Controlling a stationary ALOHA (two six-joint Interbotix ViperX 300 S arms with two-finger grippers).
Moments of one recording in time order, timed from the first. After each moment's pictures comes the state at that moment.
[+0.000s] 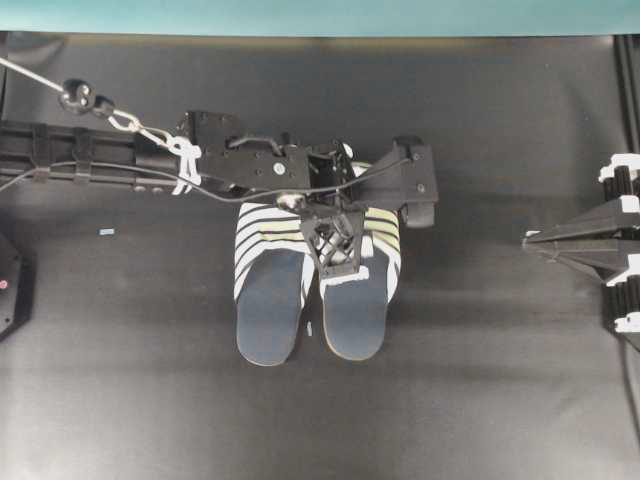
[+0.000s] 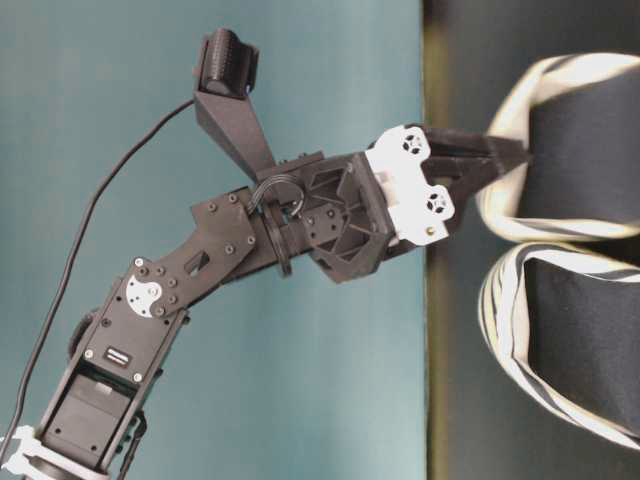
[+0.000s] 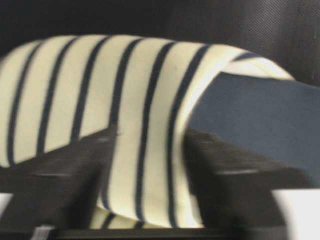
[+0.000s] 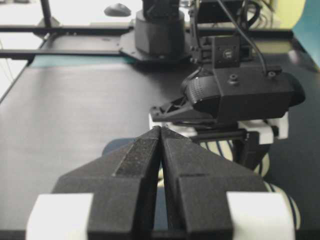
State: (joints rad) left arm 0.12 0.40 0.02 0.06 0.68 -0.01; right arm 0.06 -1.05 1.28 0.01 -0.22 0.01
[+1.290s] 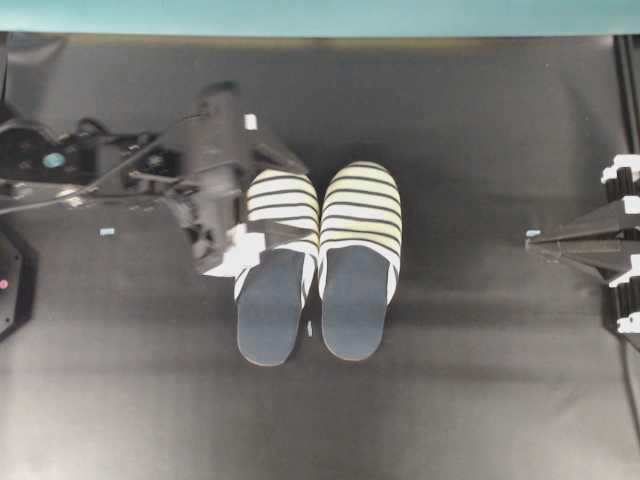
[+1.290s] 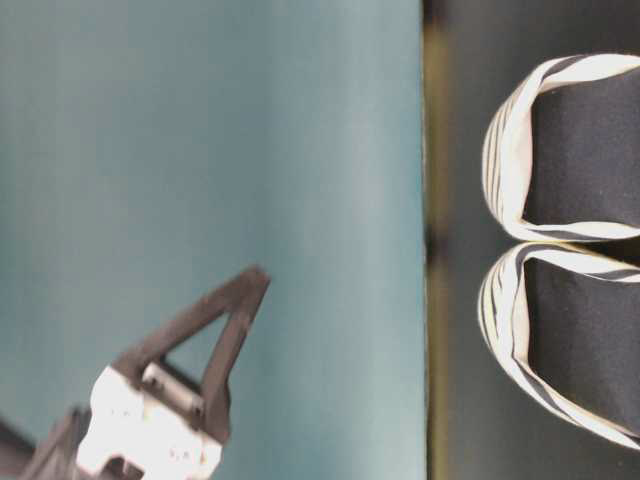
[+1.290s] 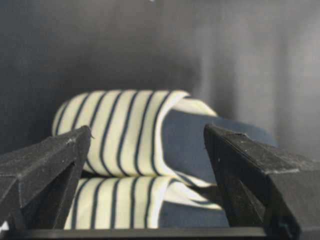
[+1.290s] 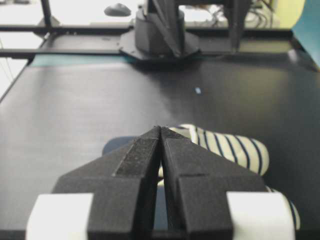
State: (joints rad) left arm 0.11 -0.26 0.64 0.06 0.09 -0.02; right arm 0.06 -1.07 1.30 0.01 -0.22 0.01
